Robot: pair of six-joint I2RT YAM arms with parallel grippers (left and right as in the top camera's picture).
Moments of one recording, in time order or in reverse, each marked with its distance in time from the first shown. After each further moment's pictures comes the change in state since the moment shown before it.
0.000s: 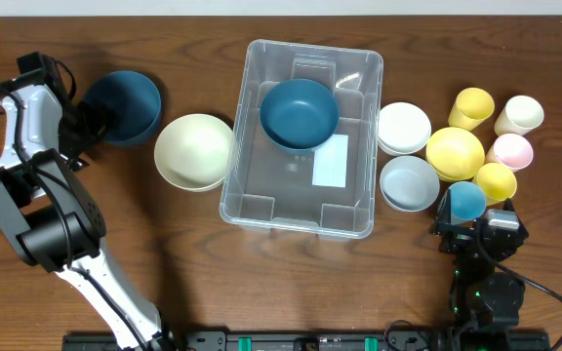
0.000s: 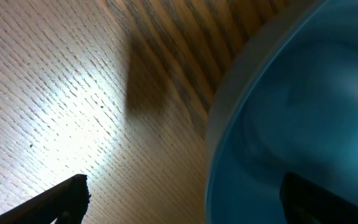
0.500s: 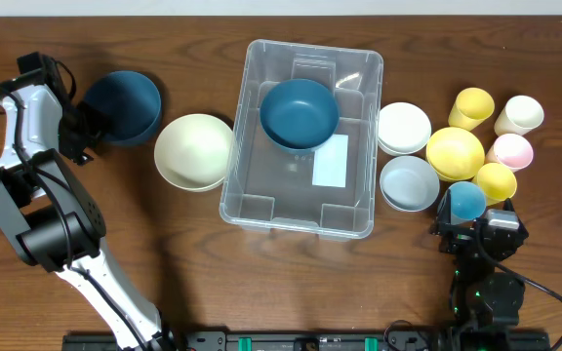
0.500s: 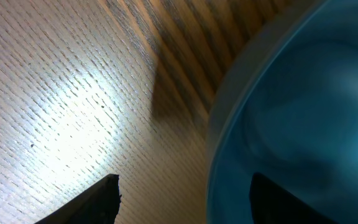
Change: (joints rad) left arm 0.000 0.000 0.000 -0.001 -0.002 0.001; right arm 0.000 0.000 0.000 0.000 0.000 0.000
